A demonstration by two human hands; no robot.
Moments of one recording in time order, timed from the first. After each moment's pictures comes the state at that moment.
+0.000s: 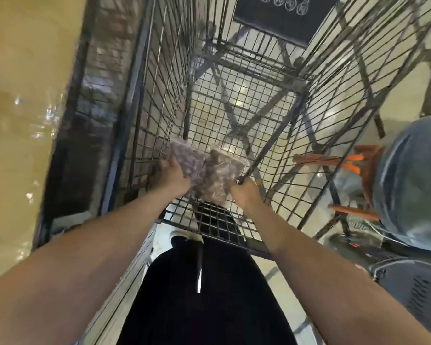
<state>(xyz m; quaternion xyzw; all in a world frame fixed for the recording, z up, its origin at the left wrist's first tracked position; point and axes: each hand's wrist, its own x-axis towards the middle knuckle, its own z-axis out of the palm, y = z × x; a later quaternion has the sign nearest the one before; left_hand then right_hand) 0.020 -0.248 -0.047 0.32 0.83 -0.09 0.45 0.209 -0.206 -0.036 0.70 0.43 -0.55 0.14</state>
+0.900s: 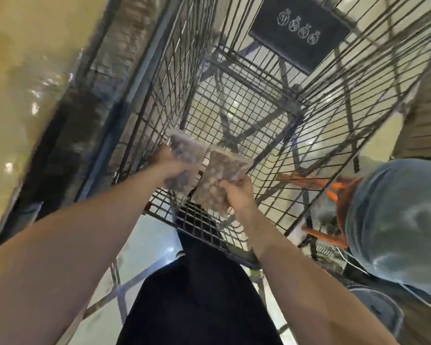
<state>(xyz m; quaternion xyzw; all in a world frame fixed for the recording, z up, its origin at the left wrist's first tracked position) 0.014 -0.230 -0.075 0.11 0.81 0.14 0.55 0.217 -0.201 -0.054 0.71 0.32 -0.62 -0.03</state>
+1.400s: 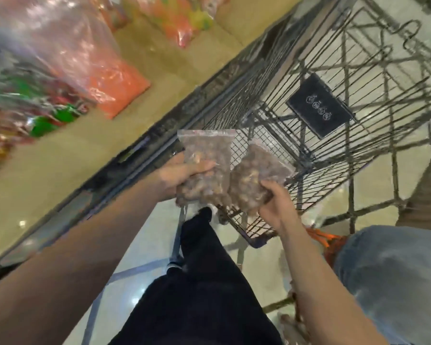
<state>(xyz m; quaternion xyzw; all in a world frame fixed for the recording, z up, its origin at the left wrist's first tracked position) 0.042 -0.385 0.151 0.02 0.59 0.54 0.60 0.254 -0.222 0.107 0.50 0.29 -0.81 -0.13</state>
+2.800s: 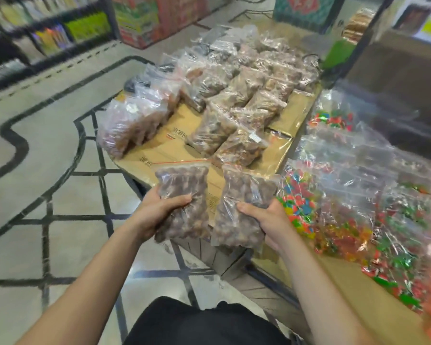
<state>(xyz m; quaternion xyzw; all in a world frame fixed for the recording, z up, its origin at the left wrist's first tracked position) 0.102 -0.965 0.285 -0.37 0.54 0.76 -0.07 -0.054 -0.748 0.288 -0.03 0.65 -0.65 0.39</state>
